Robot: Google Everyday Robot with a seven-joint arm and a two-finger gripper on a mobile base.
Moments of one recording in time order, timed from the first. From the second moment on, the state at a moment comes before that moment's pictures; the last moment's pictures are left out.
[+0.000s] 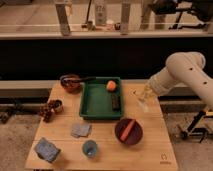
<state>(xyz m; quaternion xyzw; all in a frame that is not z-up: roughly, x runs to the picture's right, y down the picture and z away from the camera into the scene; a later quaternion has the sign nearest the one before) 0.241 0.020 0.714 -0.15 -0.19 -0.28 0.93</state>
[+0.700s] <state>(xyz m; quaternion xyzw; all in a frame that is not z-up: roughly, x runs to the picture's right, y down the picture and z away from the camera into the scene) 0.282 0.052 0.781 -0.16 -0.18 -0.27 0.93</state>
